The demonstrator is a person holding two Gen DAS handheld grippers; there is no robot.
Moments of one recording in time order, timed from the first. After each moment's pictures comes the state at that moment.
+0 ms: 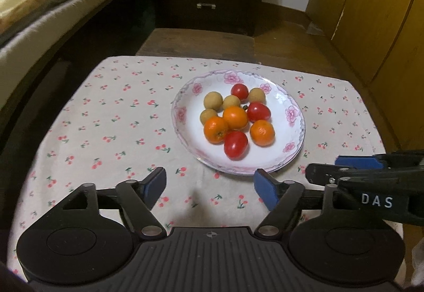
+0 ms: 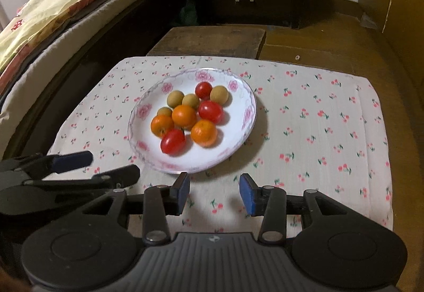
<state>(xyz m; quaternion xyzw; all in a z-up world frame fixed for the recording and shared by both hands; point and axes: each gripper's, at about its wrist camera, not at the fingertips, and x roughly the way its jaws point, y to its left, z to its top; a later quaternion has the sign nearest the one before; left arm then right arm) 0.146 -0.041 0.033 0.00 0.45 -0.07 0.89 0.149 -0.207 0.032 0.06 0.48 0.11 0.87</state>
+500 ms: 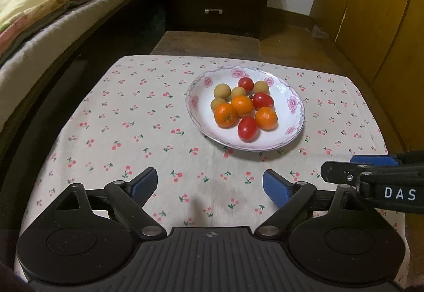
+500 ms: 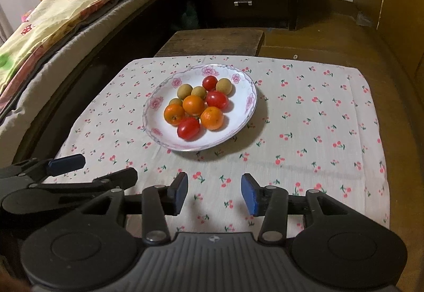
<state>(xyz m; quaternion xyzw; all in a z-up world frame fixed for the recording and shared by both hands) 0.106 -0.032 0.041 0.00 0.44 -0.06 0.90 0.106 -0.211 0.044 0.07 0.47 0.11 0.87</state>
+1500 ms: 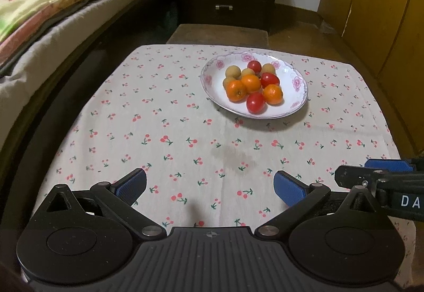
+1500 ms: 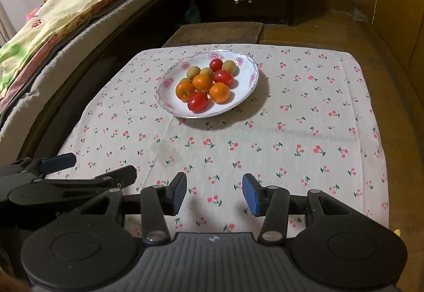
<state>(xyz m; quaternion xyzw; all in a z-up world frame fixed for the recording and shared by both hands) 0.060 -0.026 0.041 0.01 0.44 -0.03 0.90 0.053 -0.207 0.045 0.08 0.47 0.11 0.87</state>
